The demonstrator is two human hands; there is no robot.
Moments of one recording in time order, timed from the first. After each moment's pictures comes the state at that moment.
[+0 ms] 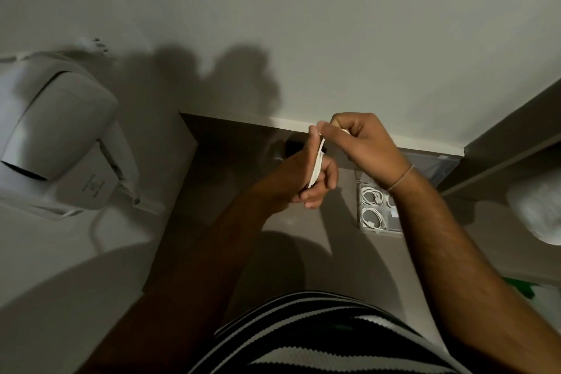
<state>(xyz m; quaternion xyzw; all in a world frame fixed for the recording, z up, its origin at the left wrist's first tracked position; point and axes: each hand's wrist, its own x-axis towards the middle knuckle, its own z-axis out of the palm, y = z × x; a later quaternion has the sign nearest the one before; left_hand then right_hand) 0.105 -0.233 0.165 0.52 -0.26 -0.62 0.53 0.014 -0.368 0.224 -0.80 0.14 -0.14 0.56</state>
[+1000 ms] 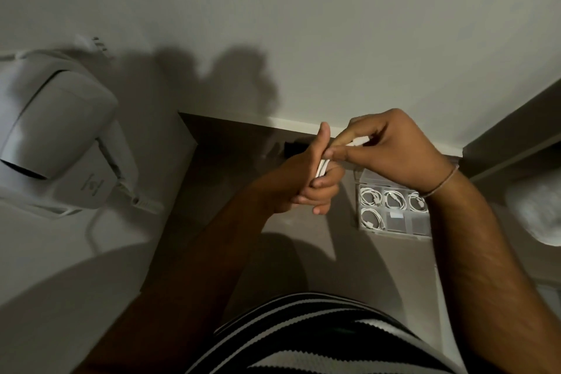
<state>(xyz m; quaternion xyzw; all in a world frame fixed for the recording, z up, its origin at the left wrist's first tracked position) 0.104 -0.237 0.180 0.41 -0.23 -0.72 0.51 -0.018 -0.380 0.261 -0.86 0.06 -0.11 0.49</state>
